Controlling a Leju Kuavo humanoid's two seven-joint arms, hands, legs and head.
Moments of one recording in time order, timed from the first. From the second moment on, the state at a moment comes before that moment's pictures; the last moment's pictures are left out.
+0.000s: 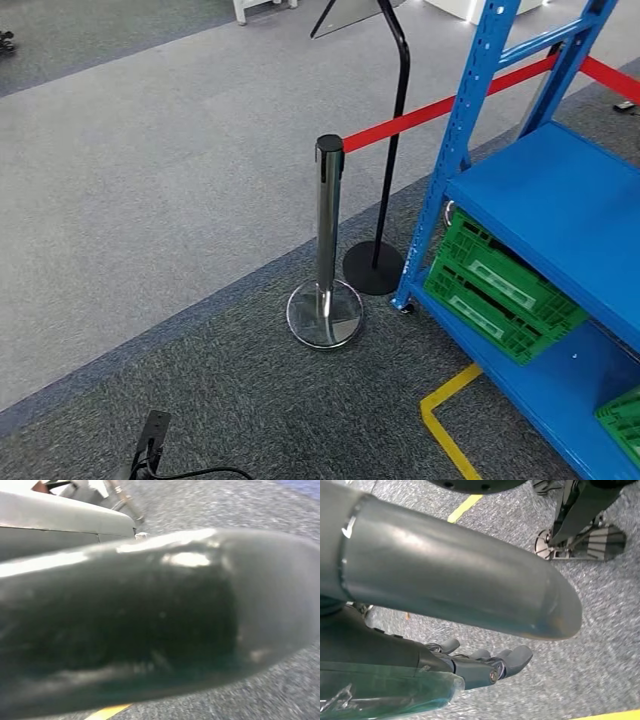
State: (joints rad) left arm 0.01 -0.14 0.56 -0.23 -0.71 0.28 -0.27; right arm -0.03 0.21 -1.11 -0.23 1.29 -0.13 -0.12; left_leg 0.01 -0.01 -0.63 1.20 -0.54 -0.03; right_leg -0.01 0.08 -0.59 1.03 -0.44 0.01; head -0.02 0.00
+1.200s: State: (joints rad) left arm 0.00 -0.14 0.58 -0.23 -0.71 0.28 -0.30; right arm -0.03 0.21 -1.11 -0.23 1.29 -0.13 -0.12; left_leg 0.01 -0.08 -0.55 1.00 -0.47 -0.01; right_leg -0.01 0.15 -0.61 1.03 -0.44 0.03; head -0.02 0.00
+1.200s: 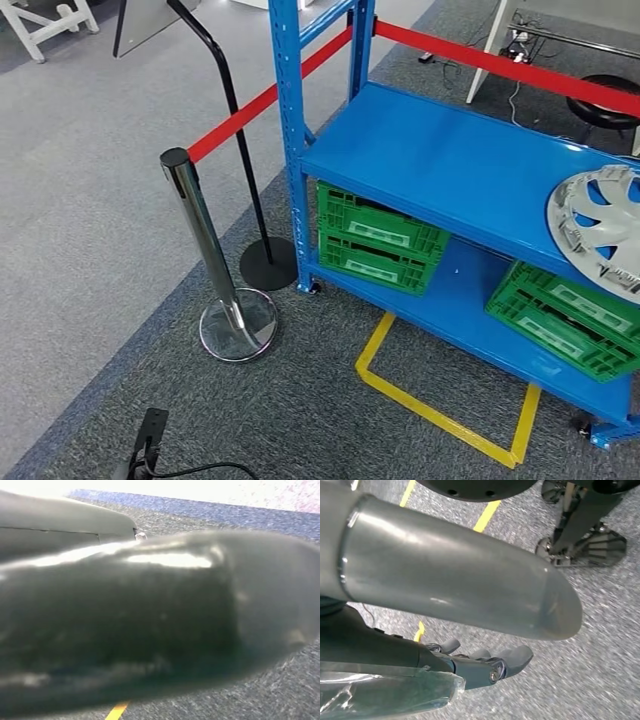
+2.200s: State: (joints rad) left arm 0.00 -0.14 0.59 -0.23 -0.71 0.28 -0.30; right arm -0.03 0.21 -1.11 -0.23 1.29 -0.12 -0.12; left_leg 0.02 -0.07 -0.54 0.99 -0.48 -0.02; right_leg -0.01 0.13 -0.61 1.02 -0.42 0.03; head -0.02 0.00
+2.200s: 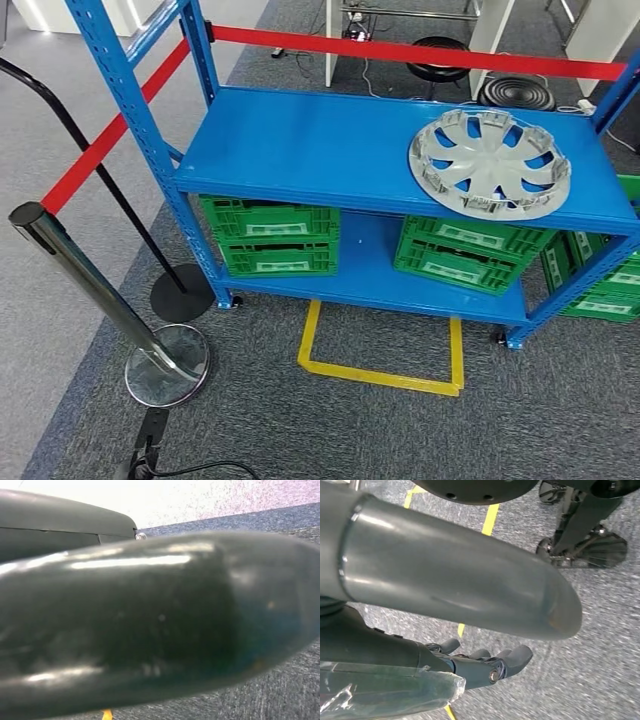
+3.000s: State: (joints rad) left arm 0.00 -0.14 0.59 -0.23 -0.70 0.26 -0.31; right arm -0.03 0.21 -1.11 -0.23 1.30 -0.12 -0.13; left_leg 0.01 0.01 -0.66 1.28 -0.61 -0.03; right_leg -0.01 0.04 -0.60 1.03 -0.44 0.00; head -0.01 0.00
